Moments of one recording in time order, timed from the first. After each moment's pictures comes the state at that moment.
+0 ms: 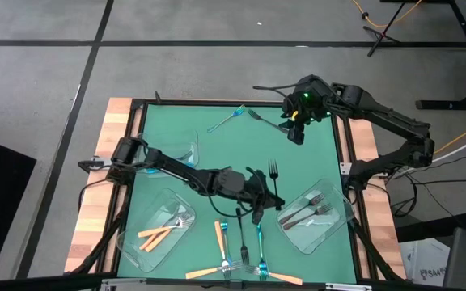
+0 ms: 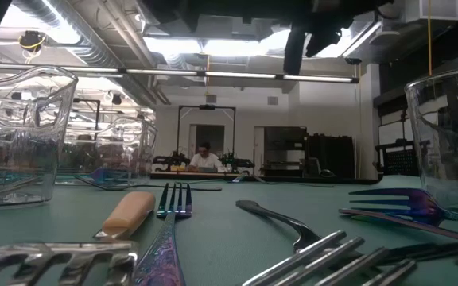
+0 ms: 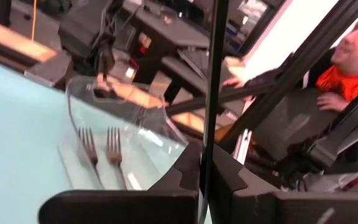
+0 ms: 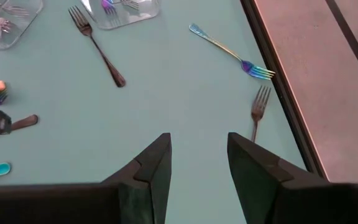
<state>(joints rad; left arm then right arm) -0.19 2.03 1.34 0.59 -0.04 -0.54 -0.41 1.34 1.50 -1.05 -0.10 -0.19</state>
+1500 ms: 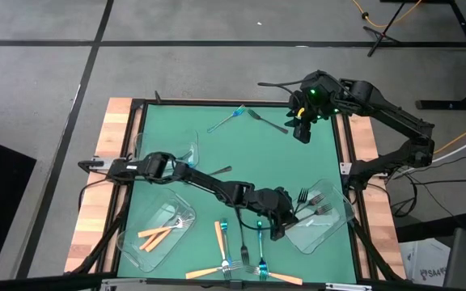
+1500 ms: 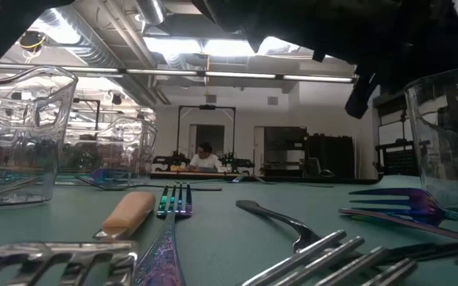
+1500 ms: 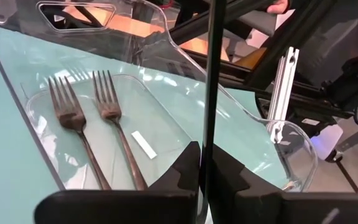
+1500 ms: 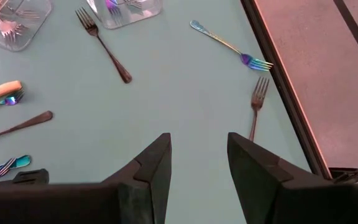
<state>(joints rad) -0.22 2.39 1.84 0.16 0.03 -0.38 -0.41 1.34 1.61 -1.18 -0.10 -0.15</state>
